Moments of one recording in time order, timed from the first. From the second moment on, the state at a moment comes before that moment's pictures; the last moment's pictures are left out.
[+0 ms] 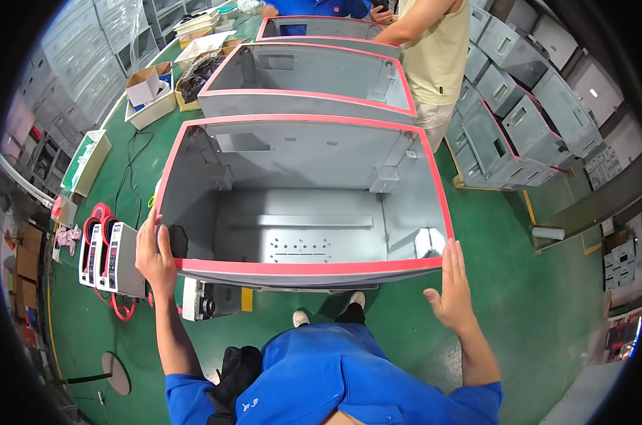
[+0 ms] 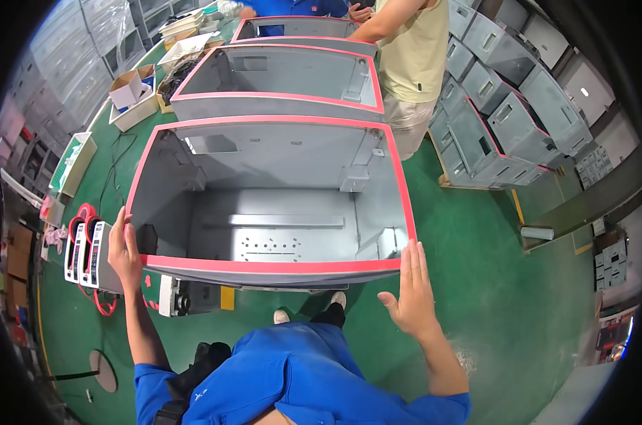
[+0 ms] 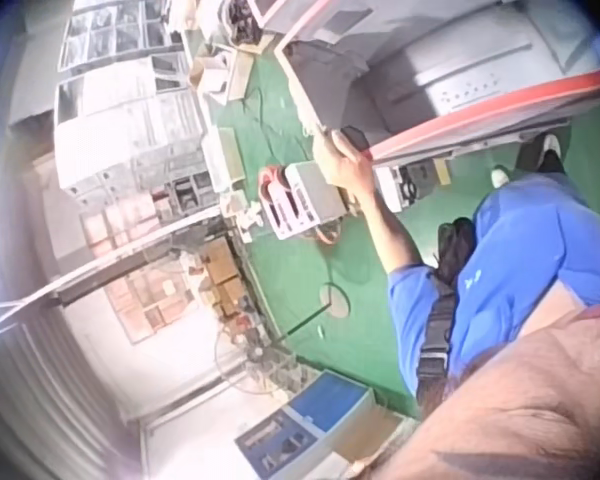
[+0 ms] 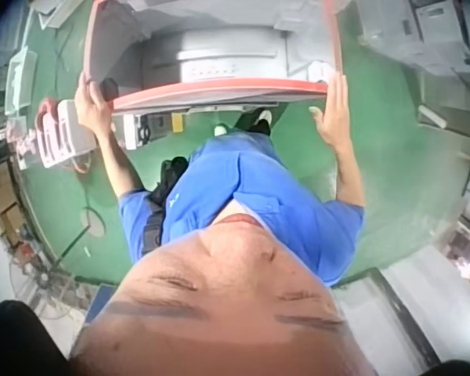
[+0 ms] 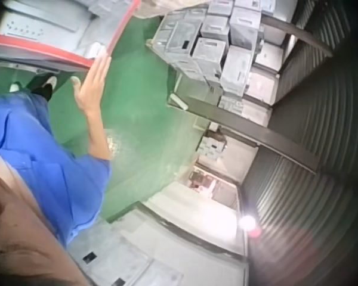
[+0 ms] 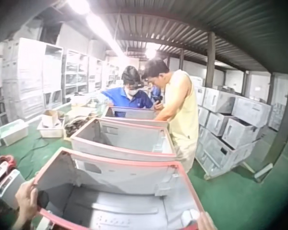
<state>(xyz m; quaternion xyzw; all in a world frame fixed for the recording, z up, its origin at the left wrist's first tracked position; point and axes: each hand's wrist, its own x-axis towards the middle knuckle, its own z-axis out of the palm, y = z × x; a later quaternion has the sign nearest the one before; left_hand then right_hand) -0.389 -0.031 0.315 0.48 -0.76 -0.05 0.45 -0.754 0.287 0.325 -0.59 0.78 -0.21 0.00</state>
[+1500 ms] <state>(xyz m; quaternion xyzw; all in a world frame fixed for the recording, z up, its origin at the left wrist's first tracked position) -0.370 -0.071 0.273 0.41 -0.63 -0.20 0.63 -0.770 0.238 0.307 -0.45 0.75 -0.49 -0.01</state>
